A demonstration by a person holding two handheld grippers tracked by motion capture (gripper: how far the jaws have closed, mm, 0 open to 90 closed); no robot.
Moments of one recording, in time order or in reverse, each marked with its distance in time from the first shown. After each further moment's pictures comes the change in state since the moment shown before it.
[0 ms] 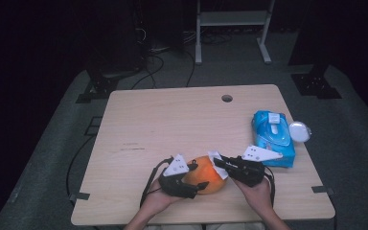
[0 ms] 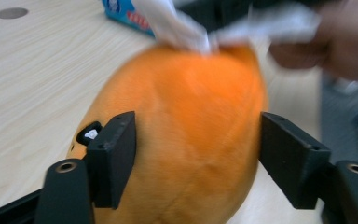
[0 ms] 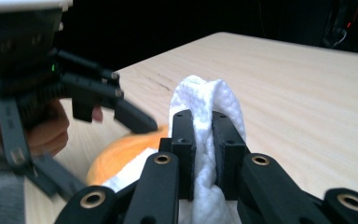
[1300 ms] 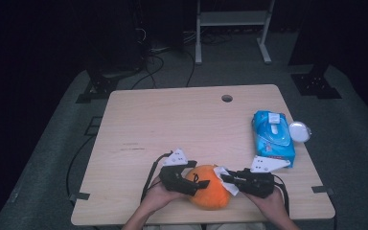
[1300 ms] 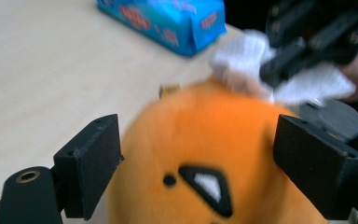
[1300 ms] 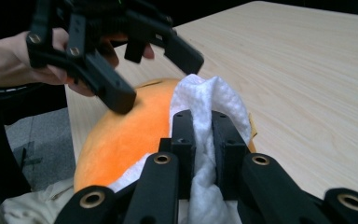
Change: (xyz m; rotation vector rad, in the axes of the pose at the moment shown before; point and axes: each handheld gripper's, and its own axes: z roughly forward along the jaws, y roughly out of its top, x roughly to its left) left arm 0.007 0.001 0.013 0.075 -0.060 -0.063; right arm 0.000 -0.020 -0.028 0.108 0.123 -0.039
